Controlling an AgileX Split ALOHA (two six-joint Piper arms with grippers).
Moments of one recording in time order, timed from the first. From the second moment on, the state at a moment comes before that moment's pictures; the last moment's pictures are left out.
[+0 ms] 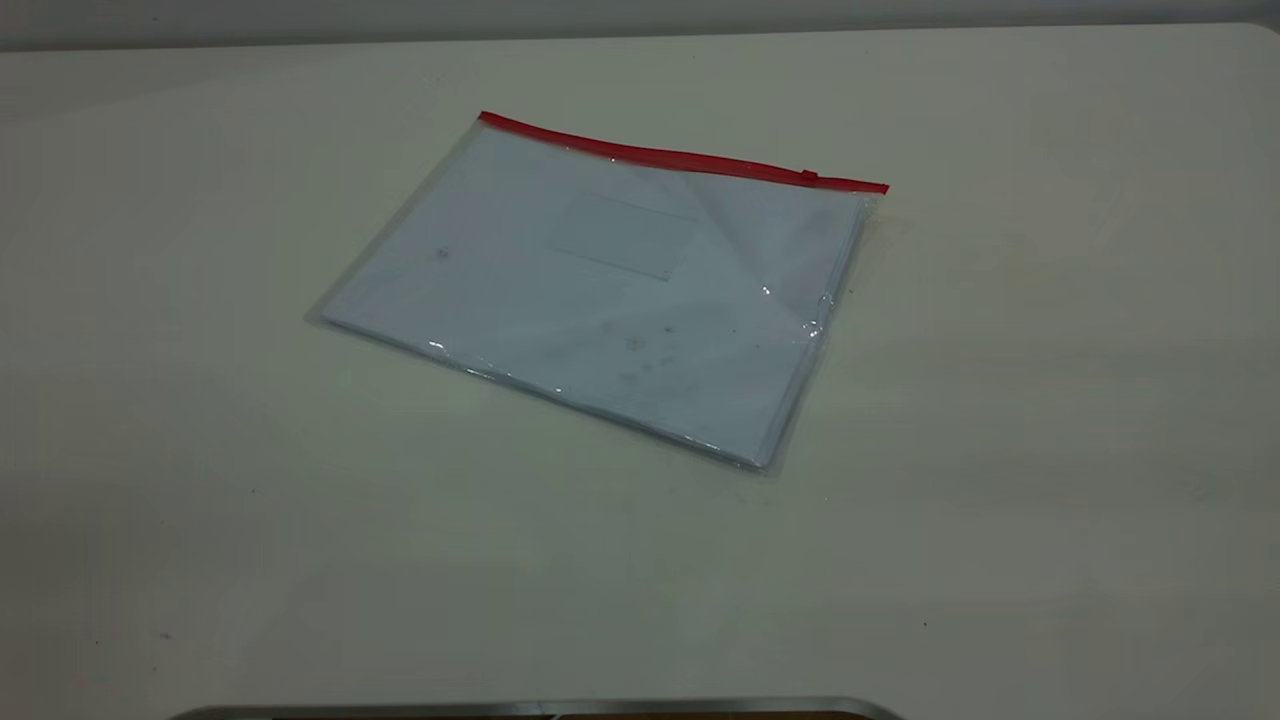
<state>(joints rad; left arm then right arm) -0.04 -0.02 -0.49 -0.11 1.15 0.15 0.04 -0.02 -0.48 0.02 1.12 0.02</state>
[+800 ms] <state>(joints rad) -0.04 0.20 -0.54 -0.12 0.99 0.12 0.04 0.16 -0.48 0.22 1.03 -0.10</state>
